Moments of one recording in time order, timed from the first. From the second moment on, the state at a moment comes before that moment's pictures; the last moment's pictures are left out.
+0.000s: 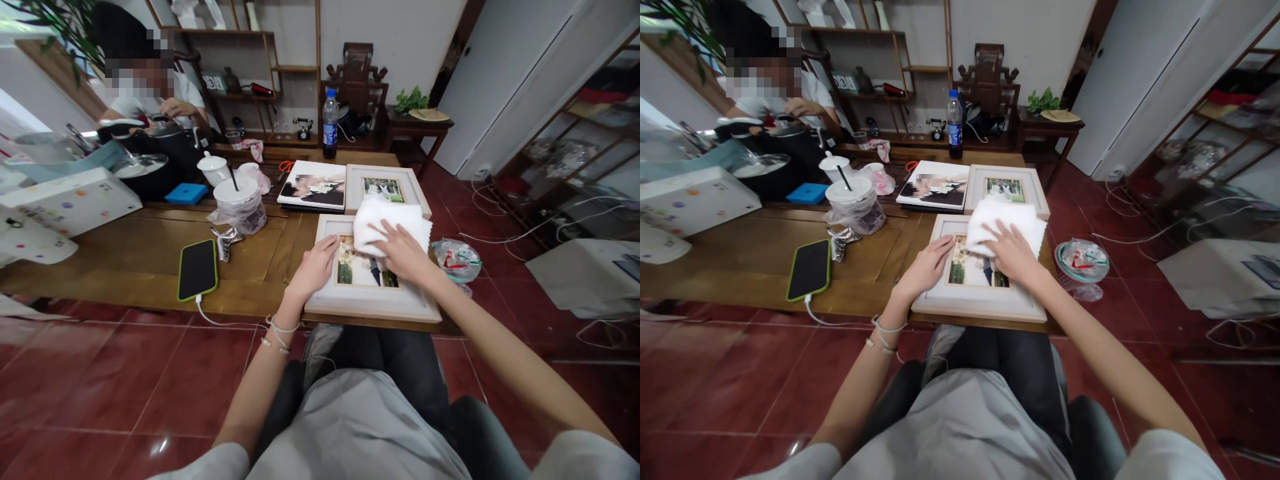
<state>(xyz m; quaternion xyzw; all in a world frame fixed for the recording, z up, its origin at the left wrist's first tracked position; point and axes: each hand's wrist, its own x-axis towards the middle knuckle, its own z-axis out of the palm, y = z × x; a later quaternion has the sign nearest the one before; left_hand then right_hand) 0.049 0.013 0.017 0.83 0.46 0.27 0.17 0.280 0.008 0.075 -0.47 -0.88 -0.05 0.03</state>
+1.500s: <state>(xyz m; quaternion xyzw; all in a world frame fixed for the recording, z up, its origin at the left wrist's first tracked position) 0.048 0.013 0.017 0.84 0.45 0.27 0.17 0.244 0.007 0.077 -0.44 -0.90 -0.02 -0.03</state>
